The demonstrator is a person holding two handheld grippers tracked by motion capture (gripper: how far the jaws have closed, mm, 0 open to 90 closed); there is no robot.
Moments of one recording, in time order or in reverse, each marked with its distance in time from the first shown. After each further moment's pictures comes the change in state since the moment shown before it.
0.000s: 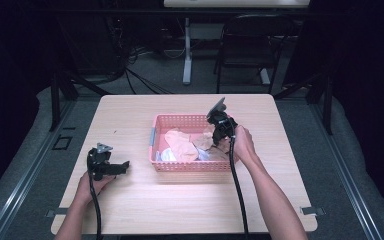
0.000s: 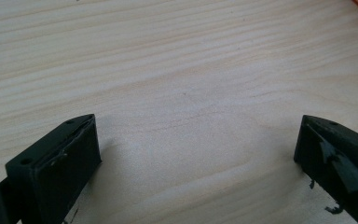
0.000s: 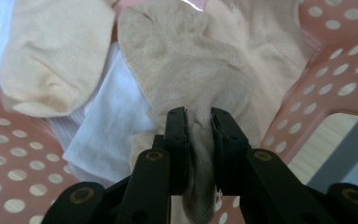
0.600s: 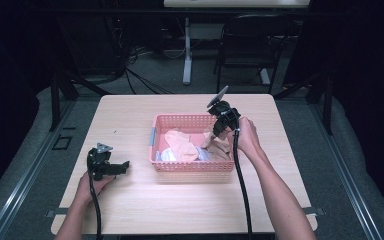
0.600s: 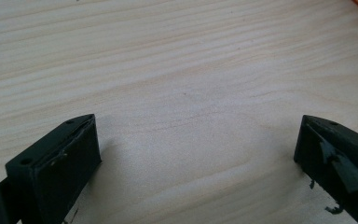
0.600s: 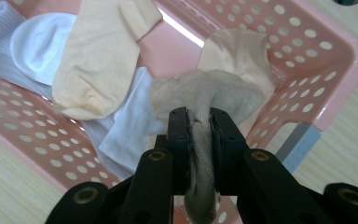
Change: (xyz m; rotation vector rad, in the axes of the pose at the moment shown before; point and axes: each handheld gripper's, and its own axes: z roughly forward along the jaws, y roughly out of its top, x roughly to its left) left arm 0.000 0.000 0.000 -0.001 0.000 0.000; right arm 0.008 0.002 -0.051 -0.116 -0.010 -0.024
